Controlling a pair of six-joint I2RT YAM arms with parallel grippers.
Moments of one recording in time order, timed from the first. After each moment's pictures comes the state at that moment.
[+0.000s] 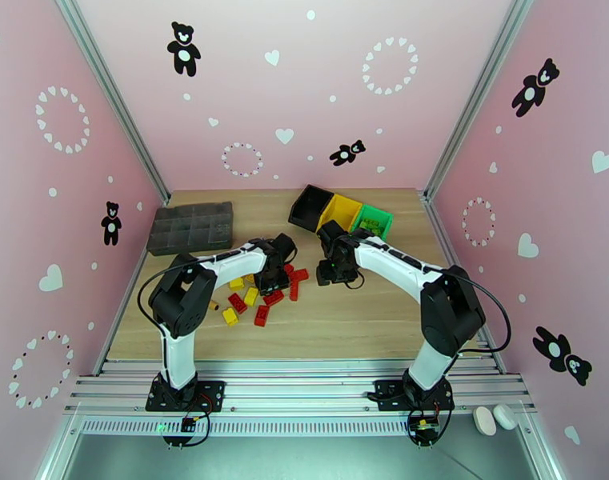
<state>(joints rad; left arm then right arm) -0.64 1.96 1.32 -0.82 -0.01 -0.95 0.60 1.73 1.32 -0.94 -0.04 0.41</state>
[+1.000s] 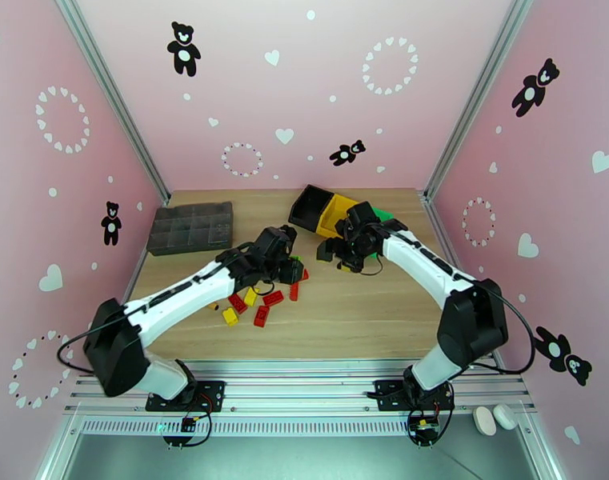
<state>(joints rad) -0.79 1.46 1.15 -0.51 0.04 -0.45 0.40 1.60 1.32 -0.83 -0.52 0.57</state>
